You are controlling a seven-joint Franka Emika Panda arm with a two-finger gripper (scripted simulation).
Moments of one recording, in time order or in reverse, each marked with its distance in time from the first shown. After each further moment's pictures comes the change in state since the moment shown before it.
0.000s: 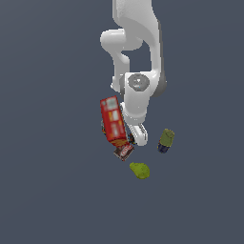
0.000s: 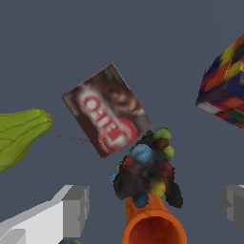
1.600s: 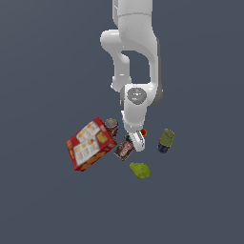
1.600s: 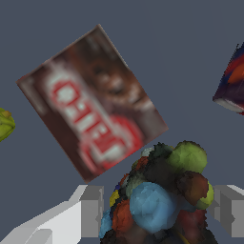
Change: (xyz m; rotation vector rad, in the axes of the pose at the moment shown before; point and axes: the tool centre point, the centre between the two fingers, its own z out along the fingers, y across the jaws) arm 0.000 0.002 0.054 -0.001 0.001 0.023
